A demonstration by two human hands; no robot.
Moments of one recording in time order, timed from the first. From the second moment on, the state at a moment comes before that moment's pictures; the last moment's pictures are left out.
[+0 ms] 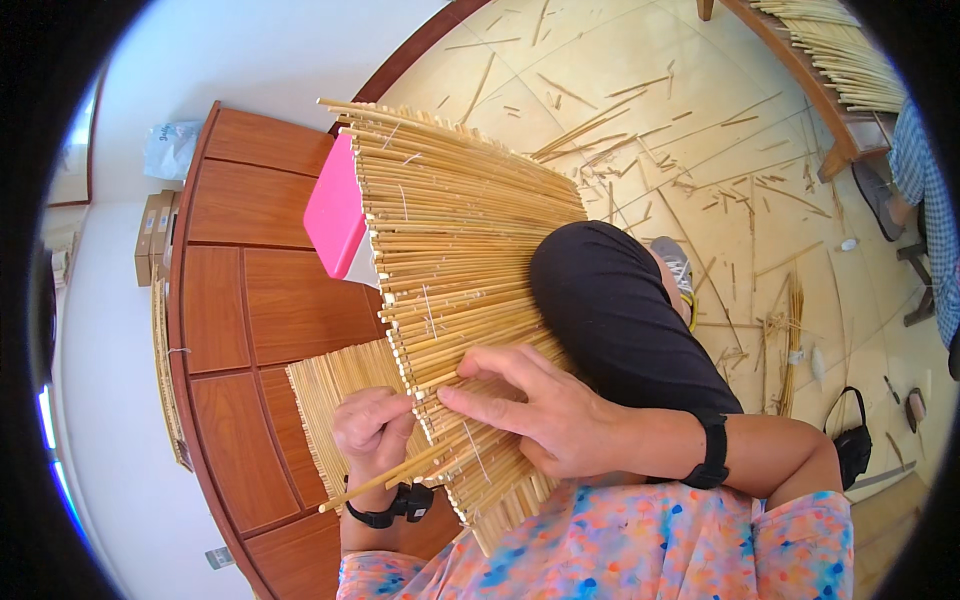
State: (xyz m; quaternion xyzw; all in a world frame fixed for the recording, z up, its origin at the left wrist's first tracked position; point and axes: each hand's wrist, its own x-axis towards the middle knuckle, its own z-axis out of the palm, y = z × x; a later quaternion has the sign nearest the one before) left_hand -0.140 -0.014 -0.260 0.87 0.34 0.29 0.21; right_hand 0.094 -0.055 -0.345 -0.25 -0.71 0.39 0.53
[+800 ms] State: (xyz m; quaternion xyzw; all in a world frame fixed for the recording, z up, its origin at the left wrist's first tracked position) left_hand -0.127 -0.014 -0.254 0.88 0.32 0.29 0.19; right_hand 0.098 -0.057 -0.336 -0.26 -0.73 0.38 0.52
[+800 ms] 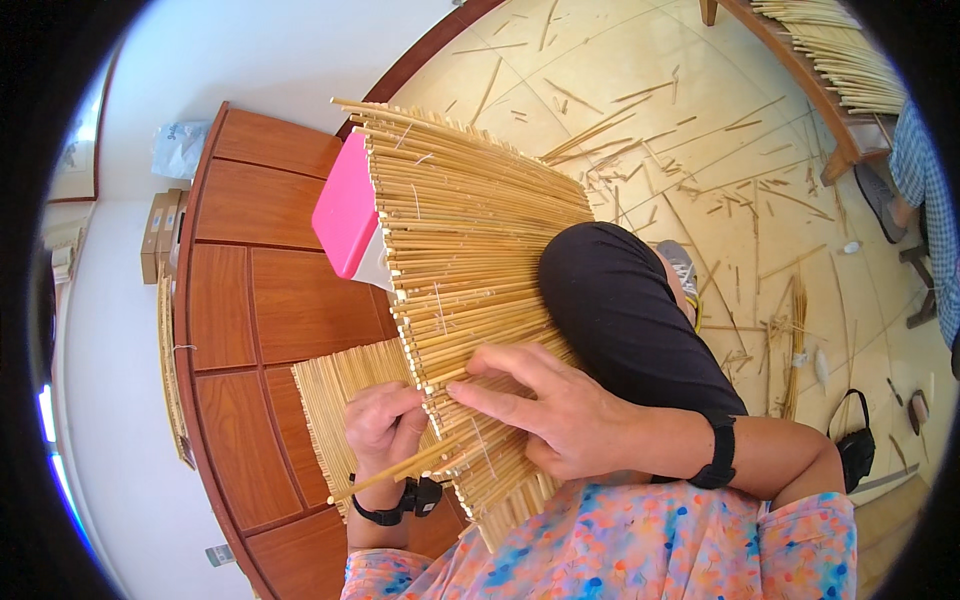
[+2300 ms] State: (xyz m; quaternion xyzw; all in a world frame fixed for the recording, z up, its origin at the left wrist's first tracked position) left_hand -0.146 -0.005 -0.248 0.88 0.26 0.24 0.33; right_hand 0.097 -0.061 -0.338 -0.25 -0.75 0.35 0.50
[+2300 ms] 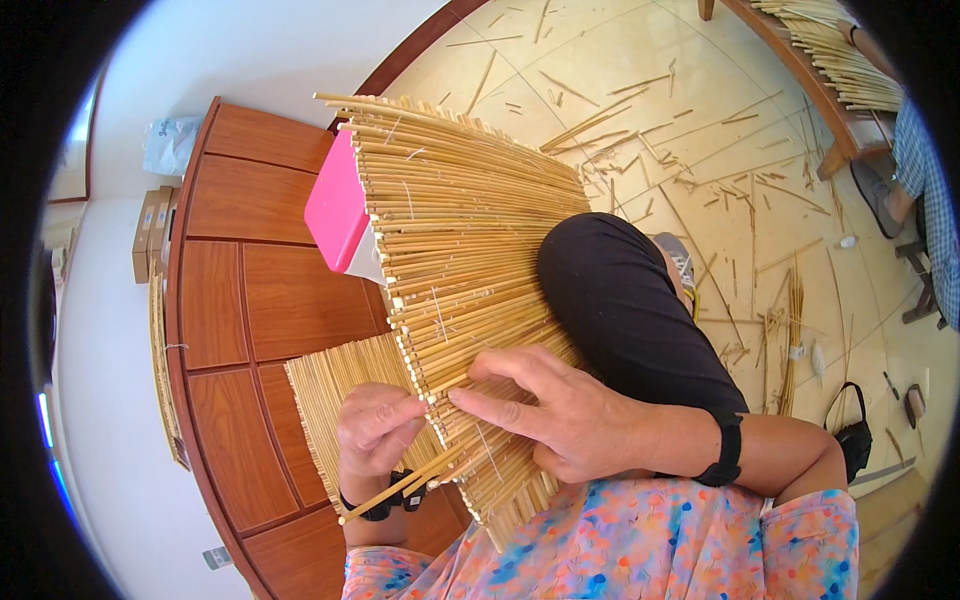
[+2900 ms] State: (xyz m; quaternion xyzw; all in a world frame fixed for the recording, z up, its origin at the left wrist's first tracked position) left_hand -0.131 -0.009 -0.236 0.89 0.31 0.23 0.25; right_hand 0.098 -0.060 -0.337 -0.25 -0.76 0.34 0.49
